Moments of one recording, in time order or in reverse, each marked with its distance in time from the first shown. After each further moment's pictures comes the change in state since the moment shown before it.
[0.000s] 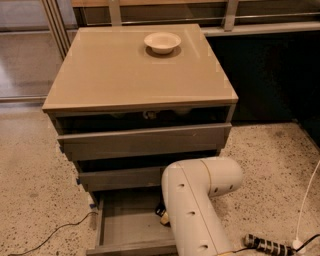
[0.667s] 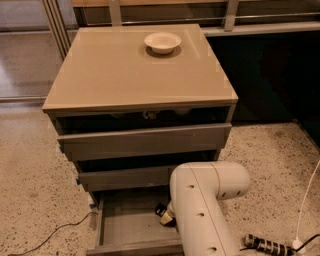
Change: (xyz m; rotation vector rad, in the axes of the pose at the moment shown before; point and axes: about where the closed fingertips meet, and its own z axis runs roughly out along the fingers) arm 0.000 0.001 0.000 -0.027 -0.026 0.018
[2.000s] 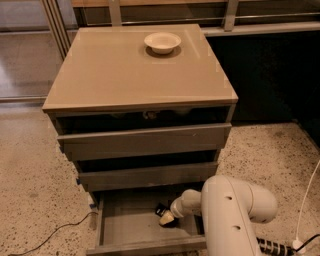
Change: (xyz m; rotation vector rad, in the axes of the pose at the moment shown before) arm 0.001 0.004 0.000 -0.114 -0.114 0.067
